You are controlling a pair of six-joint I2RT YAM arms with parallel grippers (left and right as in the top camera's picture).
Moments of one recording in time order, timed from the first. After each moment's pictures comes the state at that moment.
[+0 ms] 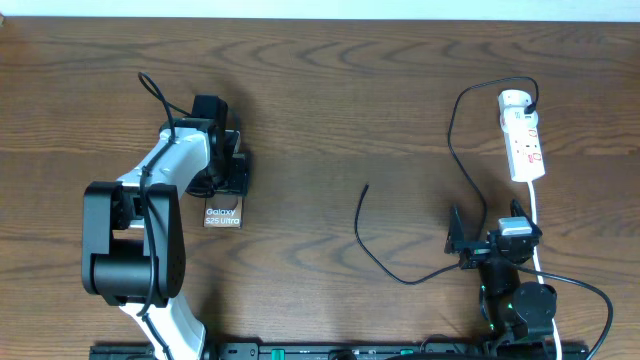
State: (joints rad) left arm -0.07 1.92 1.18 -0.80 0.01 0.02; right arm 0.09 0.01 0.01 -0.07 0.02 -0.03
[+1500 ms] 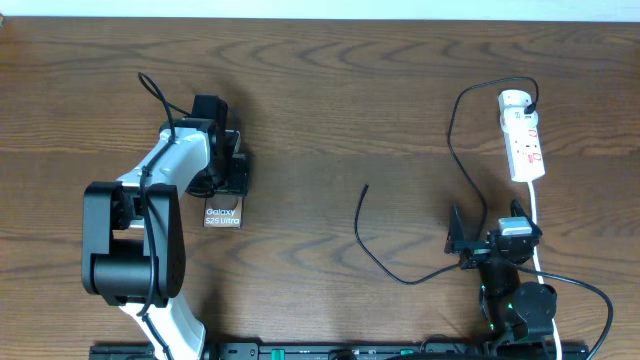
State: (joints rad) left arm -0.07 1.92 1.18 -0.80 0.01 0.02; right arm 0.09 0.01 0.01 -0.07 0.02 -0.03
